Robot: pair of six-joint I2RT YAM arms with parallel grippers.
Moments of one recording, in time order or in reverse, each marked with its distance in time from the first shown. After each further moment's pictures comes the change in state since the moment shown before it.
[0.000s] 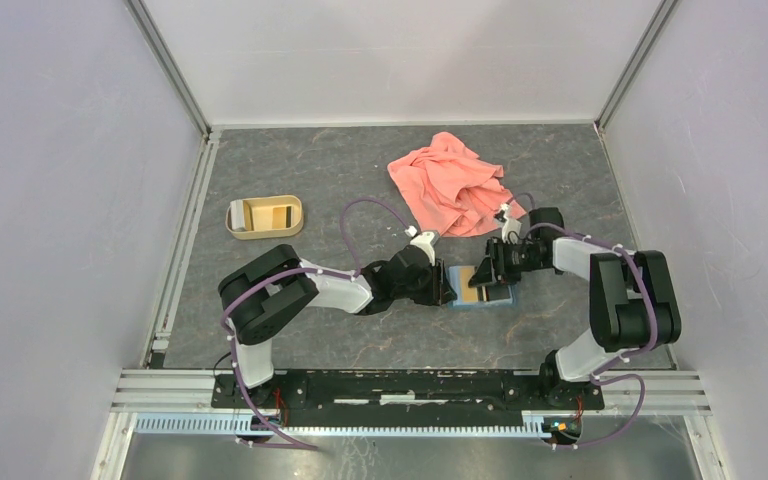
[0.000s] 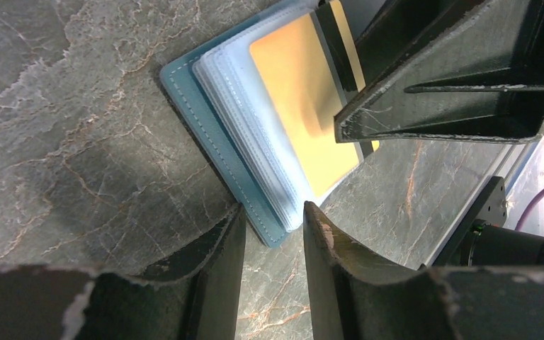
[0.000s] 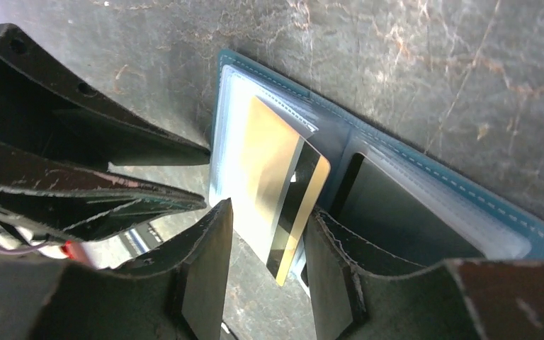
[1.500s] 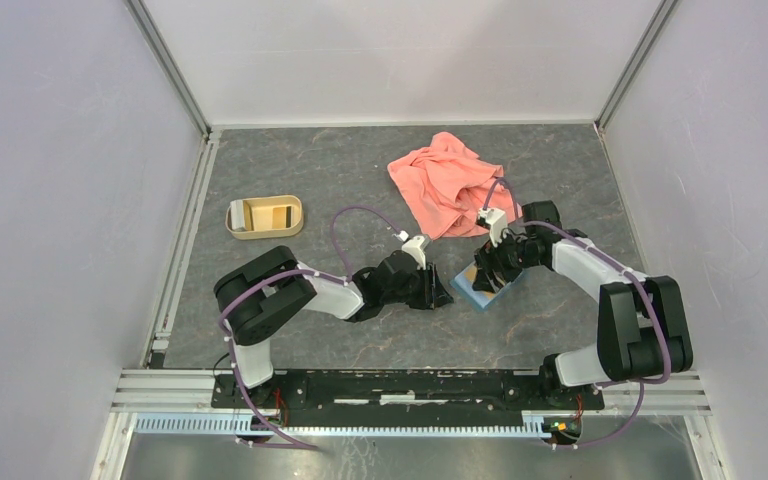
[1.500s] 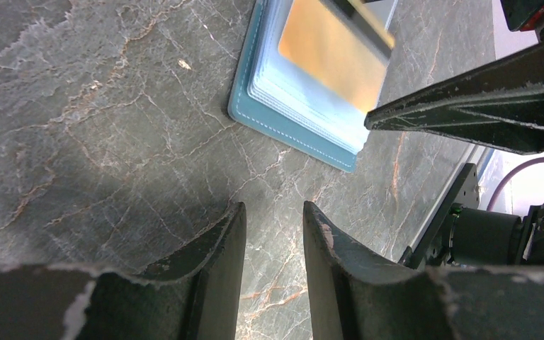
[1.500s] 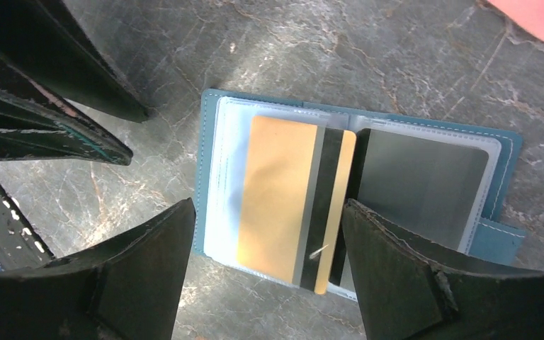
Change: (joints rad) left arm 0.018 -0.020 -0.112 0.160 0.048 -0.041; right arm 0.094 -0.157 0.047 -0.119 0.204 -0.504
